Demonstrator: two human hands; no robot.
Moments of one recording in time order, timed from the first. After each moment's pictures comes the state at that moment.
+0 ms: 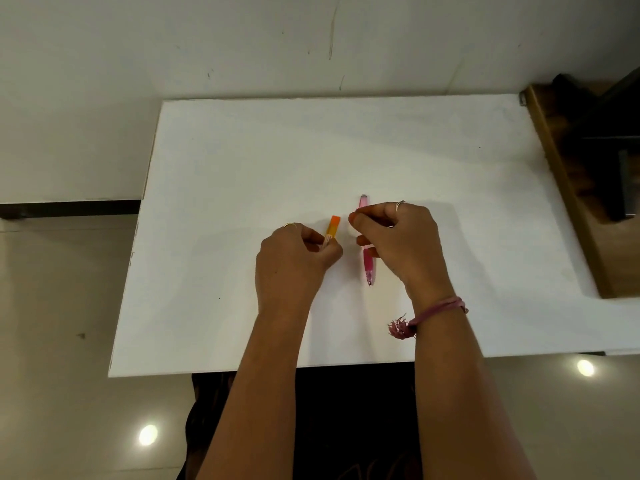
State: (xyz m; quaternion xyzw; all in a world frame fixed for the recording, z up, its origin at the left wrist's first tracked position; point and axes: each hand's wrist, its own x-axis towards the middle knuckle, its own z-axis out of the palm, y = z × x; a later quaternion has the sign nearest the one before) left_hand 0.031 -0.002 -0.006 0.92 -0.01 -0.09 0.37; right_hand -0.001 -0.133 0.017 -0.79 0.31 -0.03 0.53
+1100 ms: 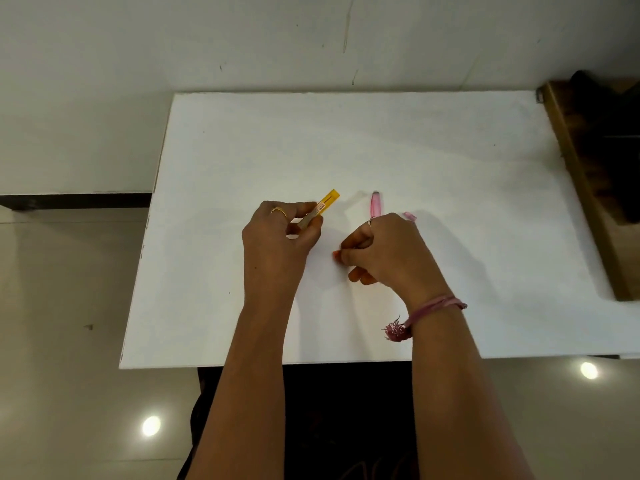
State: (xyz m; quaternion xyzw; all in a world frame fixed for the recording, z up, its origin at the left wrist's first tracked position) left_hand 0.040 0.018 0.003 0.88 -0.05 0.00 0.47; right_hand 0.002 -0.119 0.014 -0.84 0.25 0.17 0.45
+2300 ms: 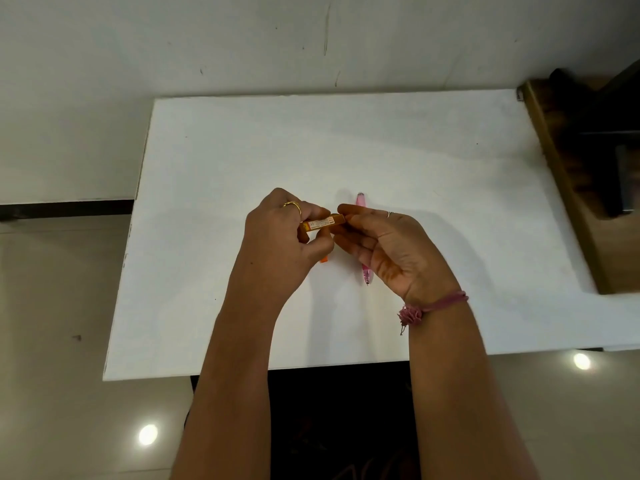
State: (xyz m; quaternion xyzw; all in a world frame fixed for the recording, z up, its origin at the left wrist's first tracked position) left_hand 0.041 0.012 0.034 0.89 -0.19 -0.04 0.41; right_hand 0.004 -0.131 0.015 -0.42 0.34 0.06 0.84
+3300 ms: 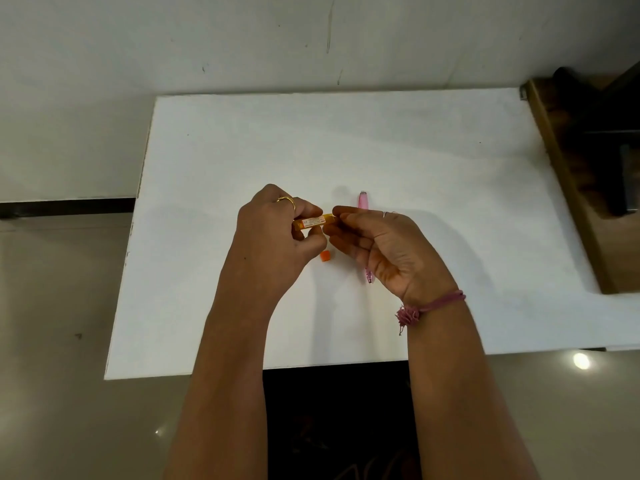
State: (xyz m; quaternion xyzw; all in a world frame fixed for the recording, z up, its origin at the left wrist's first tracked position) left_hand 0.044 0.020 0.044 0.91 -0.18 -0.04 0.38; right_hand 0.007 -0.124 0.016 -0.41 0.34 0.07 0.84
